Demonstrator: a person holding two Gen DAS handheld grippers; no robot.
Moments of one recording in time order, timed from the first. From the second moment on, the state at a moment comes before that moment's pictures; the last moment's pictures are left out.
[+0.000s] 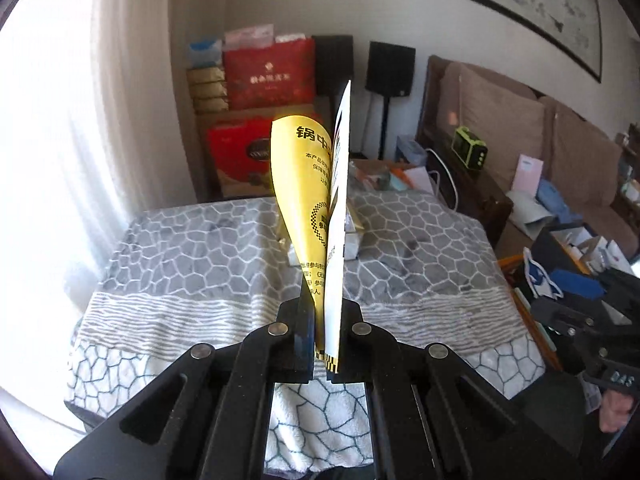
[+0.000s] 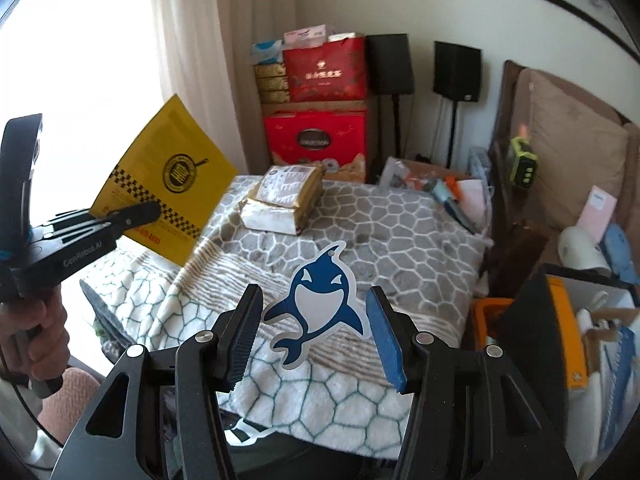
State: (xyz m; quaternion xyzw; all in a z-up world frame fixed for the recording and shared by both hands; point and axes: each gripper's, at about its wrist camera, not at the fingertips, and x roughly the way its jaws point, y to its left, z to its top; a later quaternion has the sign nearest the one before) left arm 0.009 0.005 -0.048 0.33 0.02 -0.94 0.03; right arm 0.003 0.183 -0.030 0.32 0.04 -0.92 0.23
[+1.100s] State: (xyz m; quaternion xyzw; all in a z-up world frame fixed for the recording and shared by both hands) left arm 0.056 0.075 -0.058 0.20 0.00 -0.98 0.08; right arm 0.065 0.247 -0.025 0.21 -0.03 -0.96 0.21
